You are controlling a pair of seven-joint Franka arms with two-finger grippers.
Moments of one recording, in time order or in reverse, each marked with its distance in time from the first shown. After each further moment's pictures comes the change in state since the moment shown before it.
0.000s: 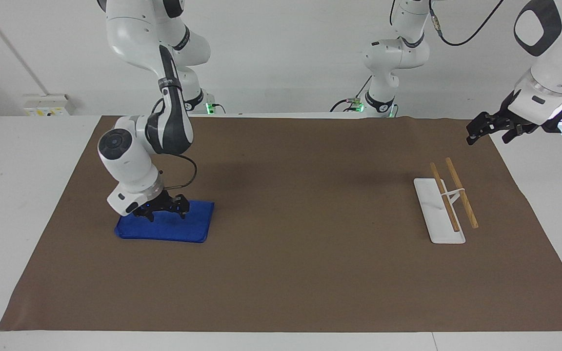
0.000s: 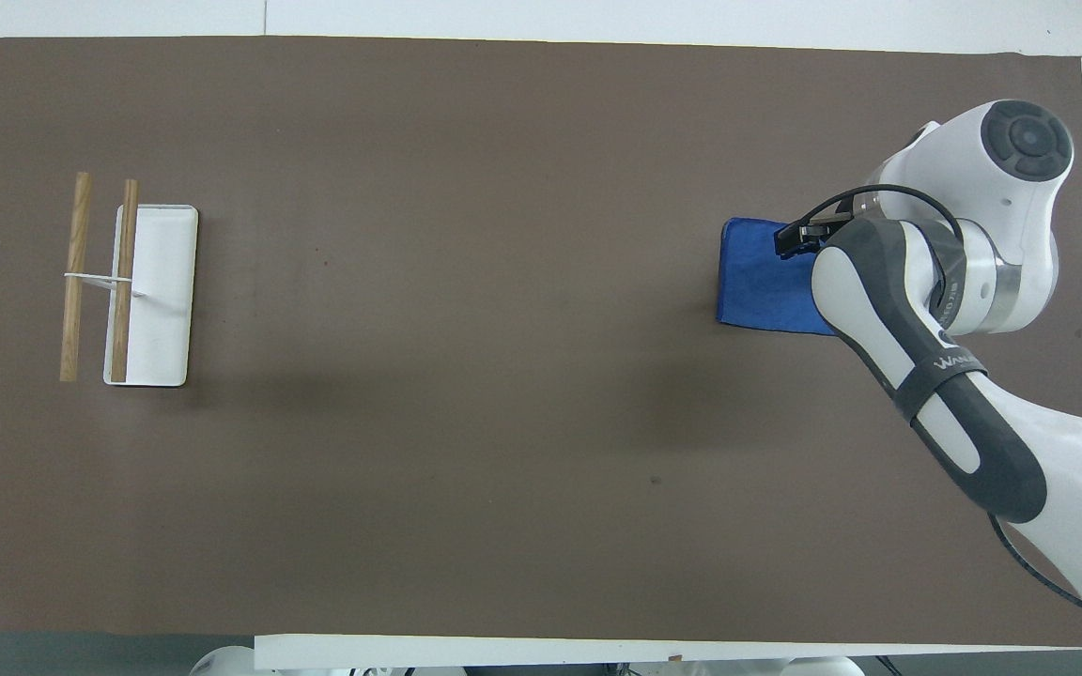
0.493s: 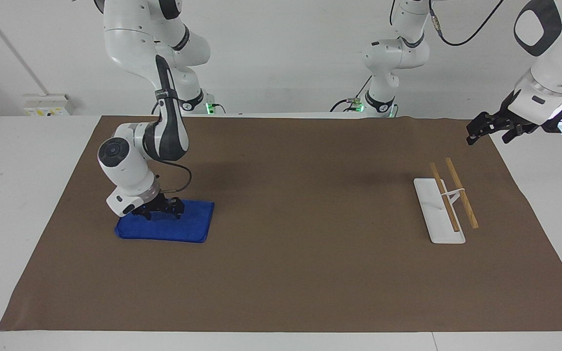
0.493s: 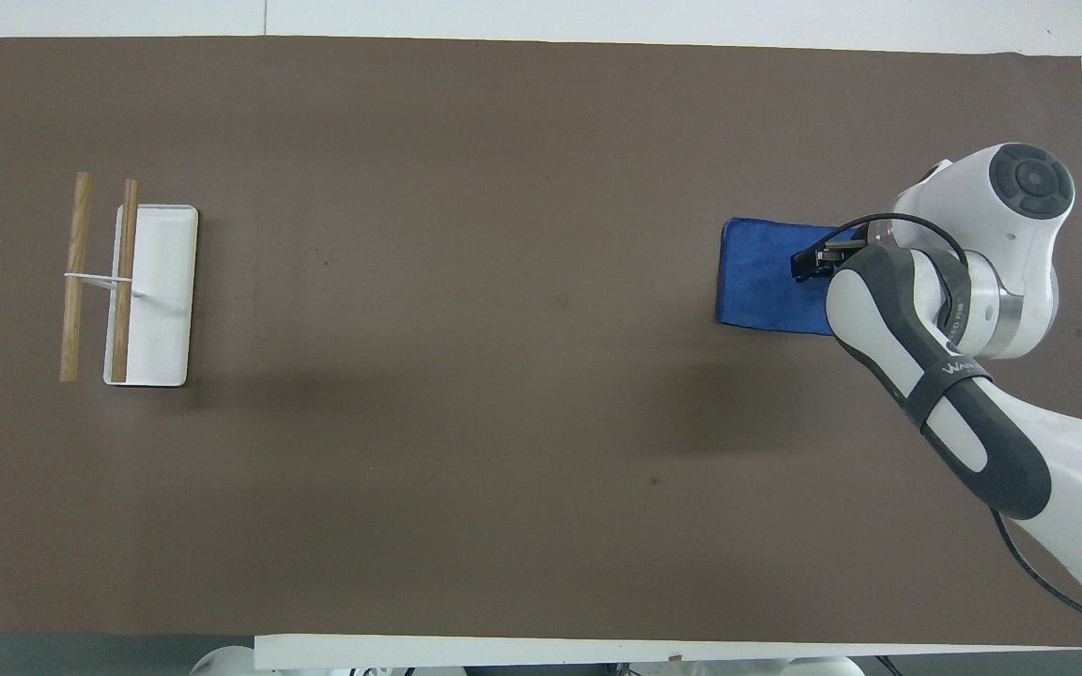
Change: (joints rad) left arm 0.000 0.000 0.000 0.000 0.000 0.000 0.000; right arm -0.048 -0.002 -0.008 -0.100 0.004 0.074 0.001
